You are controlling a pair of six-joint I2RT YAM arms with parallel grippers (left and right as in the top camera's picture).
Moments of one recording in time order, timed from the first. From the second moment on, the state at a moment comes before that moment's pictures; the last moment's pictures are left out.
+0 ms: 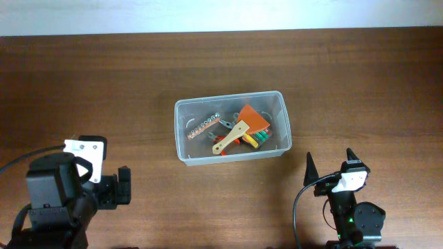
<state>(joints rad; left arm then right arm) 0.07 0.80 1.23 -1.28 -0.04 0.13 -0.04 0.02 0.01 -0.06 -0.12 -0.02</state>
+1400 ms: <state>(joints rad) 0.06 0.21 0.40 0.05 0.19 0.13 -0.04 0.01 0.01 -0.06 -0.11 -0.02</state>
